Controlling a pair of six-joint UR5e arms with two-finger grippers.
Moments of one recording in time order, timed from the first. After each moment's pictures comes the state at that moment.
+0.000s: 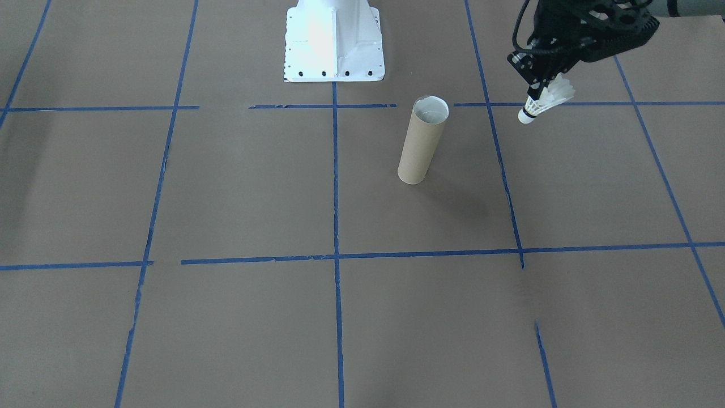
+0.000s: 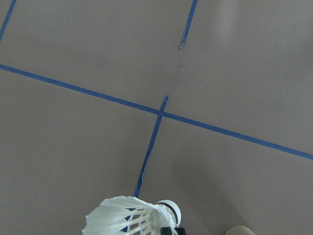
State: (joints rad) left arm -0.90 -2.26 -2.24 -0.75 -1.99 -1.17; right arm 1.54 -1.63 1.63 -1.57 2.29 -0.10
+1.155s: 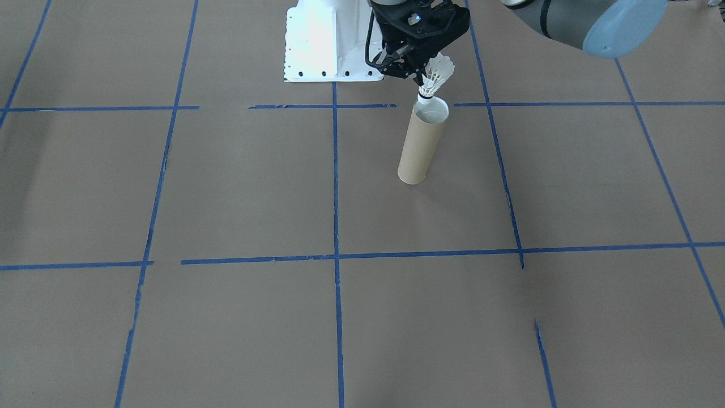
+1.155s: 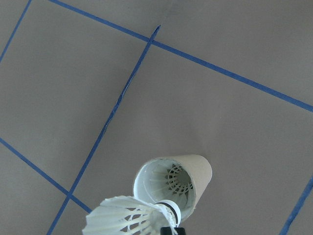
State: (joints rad) left arm -0.61 -2.60 -1.95 -0.54 -1.83 -1.51; right arm 1.54 -1.63 1.63 -1.57 2.29 -0.10
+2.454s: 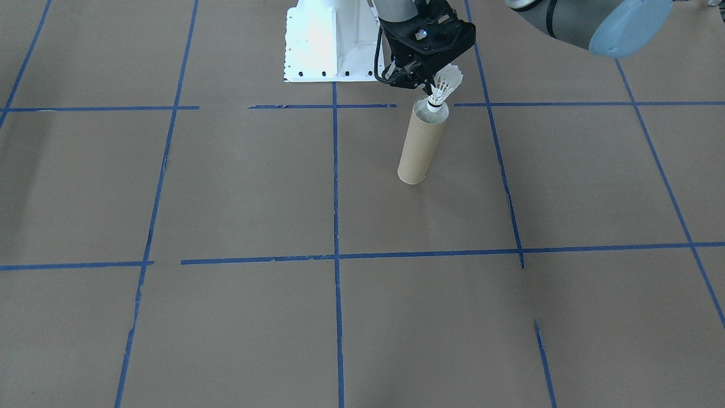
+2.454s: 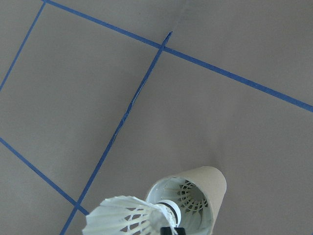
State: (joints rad) left arm -0.61 -2.57 -1.94 -0.56 -1.82 -1.49; right arm 1.54 -1.63 1.63 -1.57 2.29 -0.10
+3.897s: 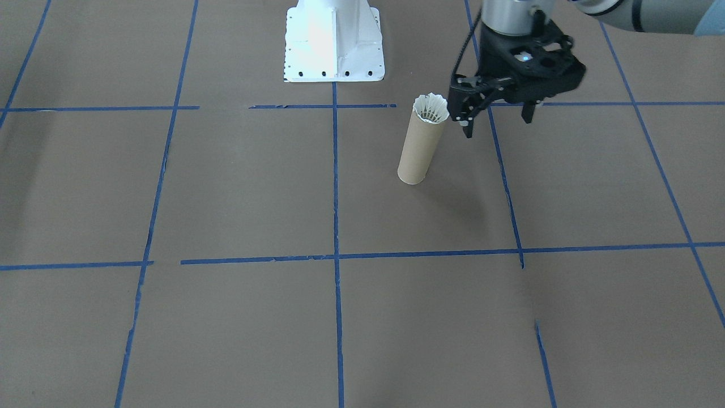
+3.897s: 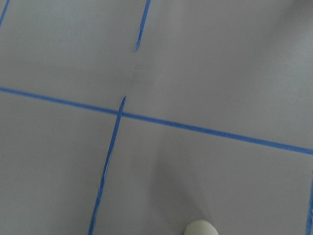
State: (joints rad) left arm -0.94 -2.25 -2.05 -1.01 -1.95 -0.93; right arm 1.54 -1.63 1.63 -1.57 2.29 -0.10
